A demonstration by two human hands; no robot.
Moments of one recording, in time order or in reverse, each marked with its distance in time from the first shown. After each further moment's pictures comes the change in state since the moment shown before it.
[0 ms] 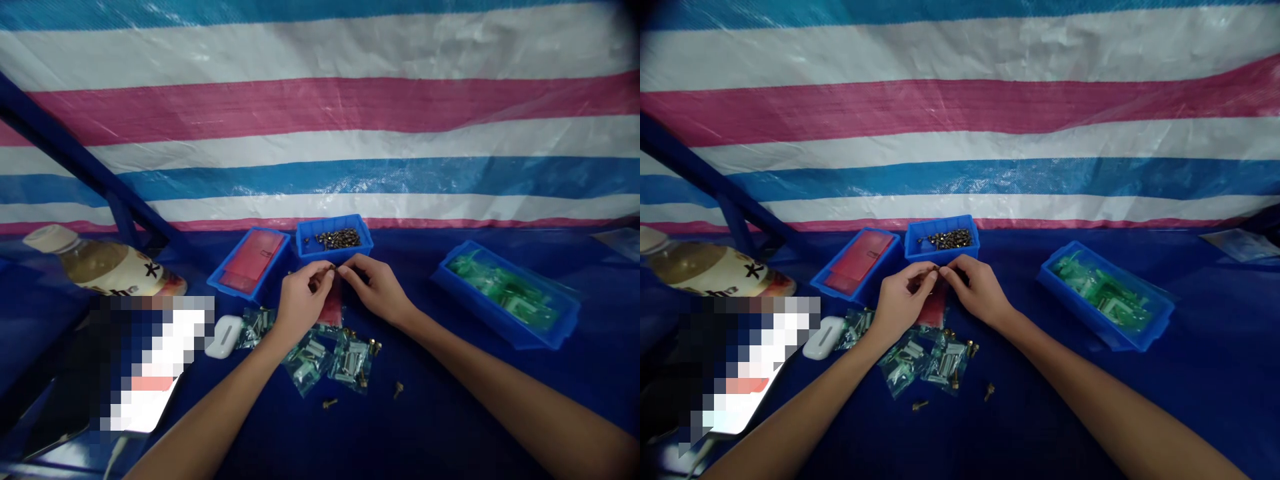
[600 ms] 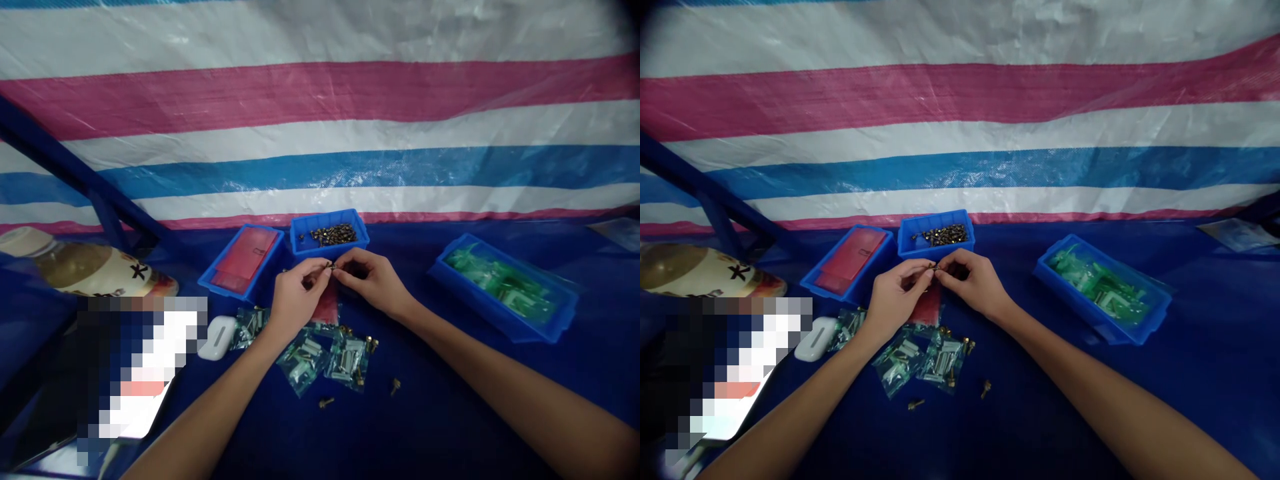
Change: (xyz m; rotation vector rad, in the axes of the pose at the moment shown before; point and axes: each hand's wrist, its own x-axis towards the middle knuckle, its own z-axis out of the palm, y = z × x) left_hand 0.002 -0.004 0.000 -0.055 -0.023 -0.016; right_hand 0.001 0.007 -0.002 0.222 -0.045 0.087
